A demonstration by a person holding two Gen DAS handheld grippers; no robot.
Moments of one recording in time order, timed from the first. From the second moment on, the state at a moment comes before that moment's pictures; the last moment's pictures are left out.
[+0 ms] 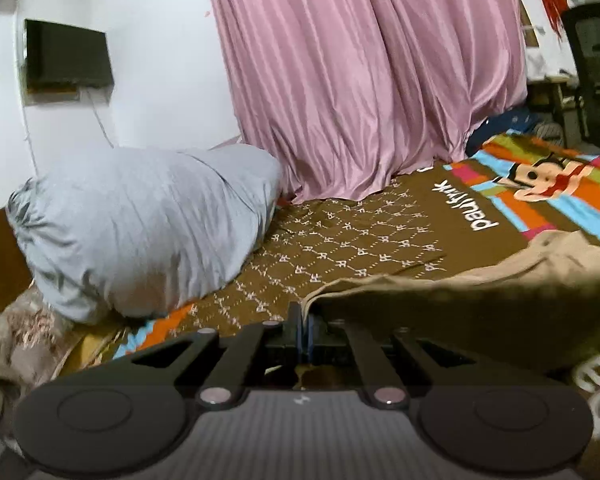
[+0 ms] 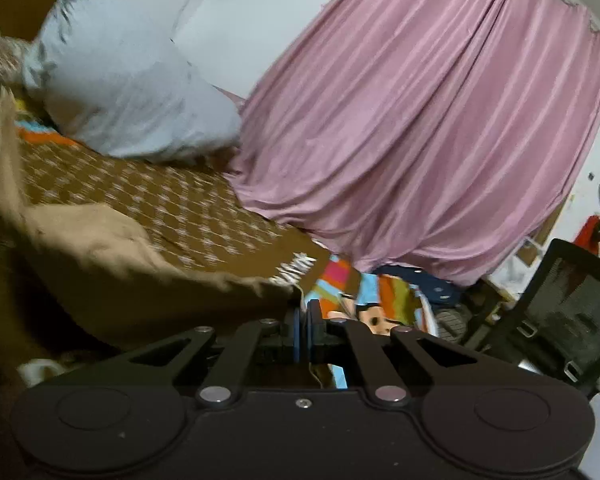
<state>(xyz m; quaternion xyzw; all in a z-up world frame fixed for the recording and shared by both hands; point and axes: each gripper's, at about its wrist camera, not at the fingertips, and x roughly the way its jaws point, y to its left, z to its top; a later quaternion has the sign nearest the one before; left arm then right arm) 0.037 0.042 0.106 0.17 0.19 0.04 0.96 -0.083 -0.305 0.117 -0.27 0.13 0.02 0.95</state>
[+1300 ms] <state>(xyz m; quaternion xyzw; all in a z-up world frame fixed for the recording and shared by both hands) 0.193 0.100 -0.057 0.03 0.40 0.13 0.91 0.091 -0.363 -0.044 -0.09 0.25 -0.10 0.96</state>
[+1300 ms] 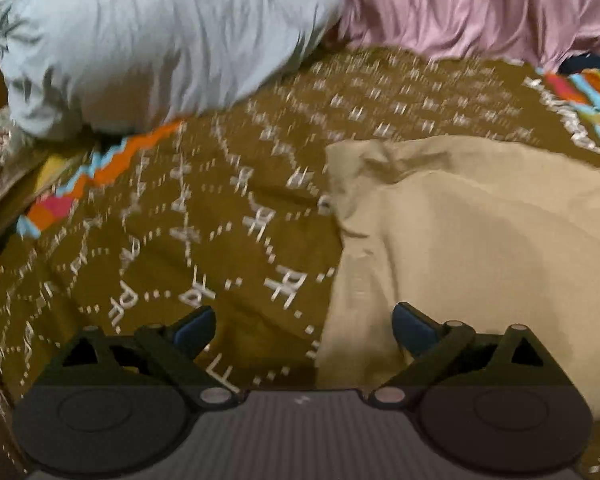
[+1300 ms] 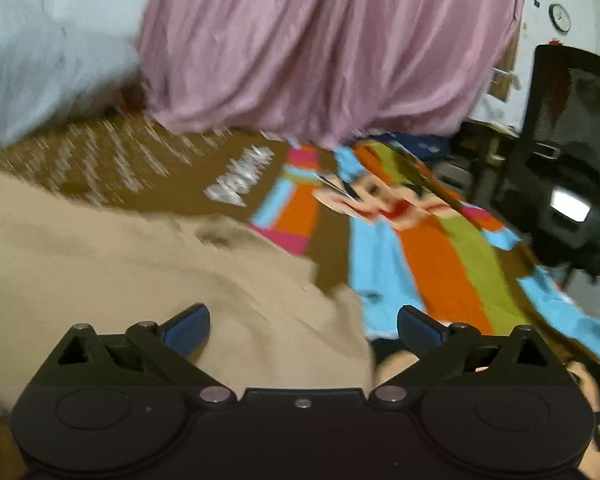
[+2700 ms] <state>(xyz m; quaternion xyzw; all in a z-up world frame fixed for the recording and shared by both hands) 0.240 -0.005 -0.066 -0.03 0.35 0.02 0.94 0.174 -0.261 -0.075 -0.09 0.29 0.04 0.95</state>
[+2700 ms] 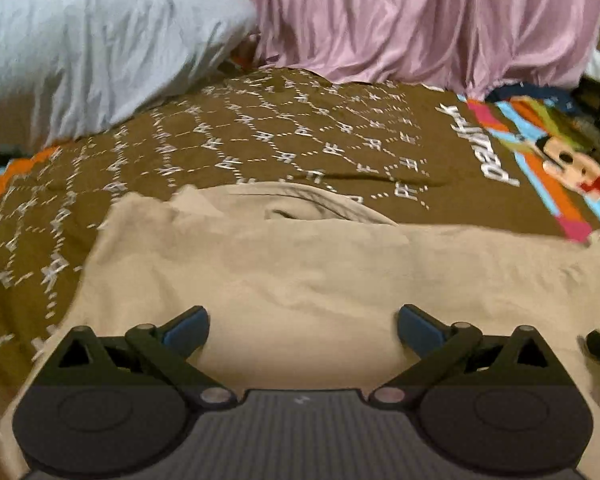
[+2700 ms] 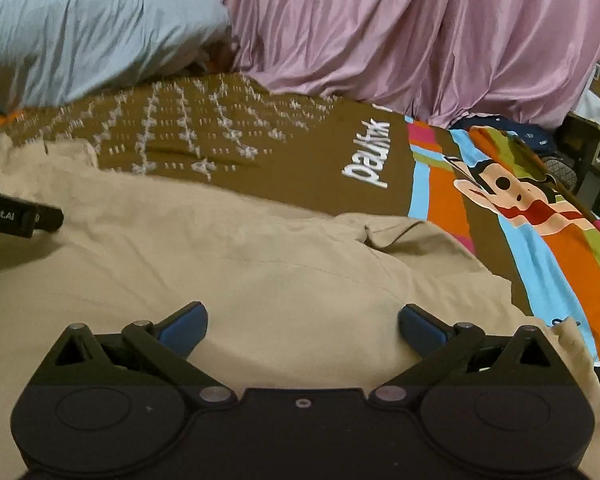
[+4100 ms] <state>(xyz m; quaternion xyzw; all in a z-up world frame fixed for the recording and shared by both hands) 0.132 0.088 -0.077 -0.25 0.37 0.01 0.89 0.064 -0.270 -0.020 -0.13 0.11 -0.17 0.97</state>
